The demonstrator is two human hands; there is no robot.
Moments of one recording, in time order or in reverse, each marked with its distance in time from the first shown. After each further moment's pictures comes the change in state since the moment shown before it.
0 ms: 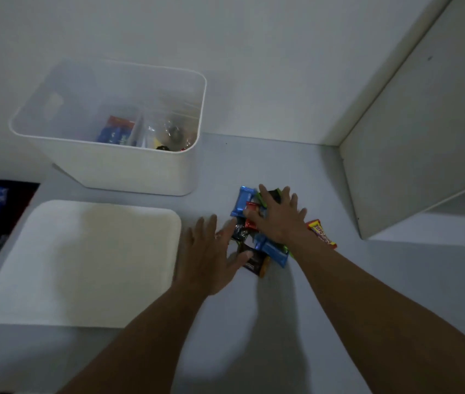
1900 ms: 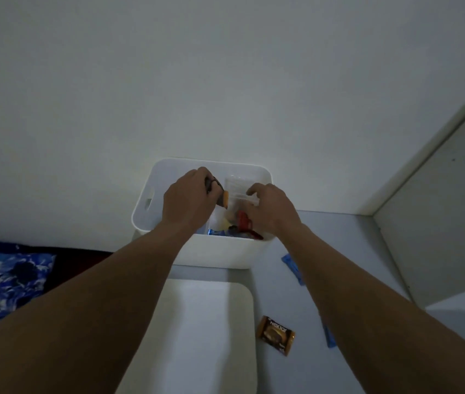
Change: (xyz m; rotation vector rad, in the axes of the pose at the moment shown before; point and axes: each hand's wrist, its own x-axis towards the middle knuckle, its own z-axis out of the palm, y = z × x) left_hand 0.109 -0.171 -0.259 -0.240 0.522 -0.067; right_hand 0.021 -0.246 -0.120 0.183 0.399 -0.224
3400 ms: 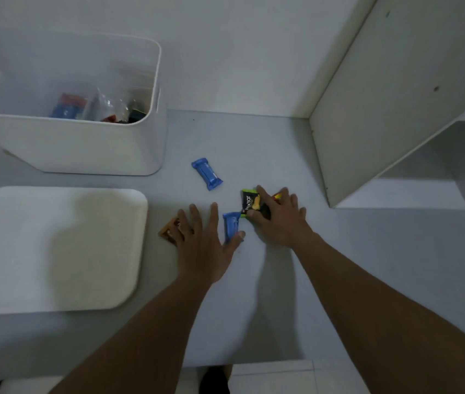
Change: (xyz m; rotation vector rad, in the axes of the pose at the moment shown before) left_hand -0.277 0.153 0.236 0.214 -0.518 -0.152; right_hand -0.175 0.317 0.030 -0.154 -0.370 0.258
